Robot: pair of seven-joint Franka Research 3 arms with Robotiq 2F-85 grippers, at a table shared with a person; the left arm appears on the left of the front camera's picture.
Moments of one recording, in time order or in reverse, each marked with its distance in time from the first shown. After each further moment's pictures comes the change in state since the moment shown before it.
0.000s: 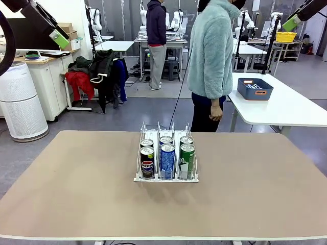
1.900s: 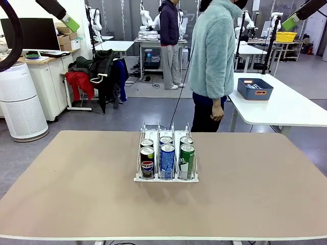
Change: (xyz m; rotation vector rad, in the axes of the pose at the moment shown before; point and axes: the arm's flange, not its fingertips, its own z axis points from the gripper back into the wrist) left arm 0.028 0.005 0.011 0.121 -0.081 0.111; right arm -0.001 -0.004 0.000 -0.032 -0.013 -0.036
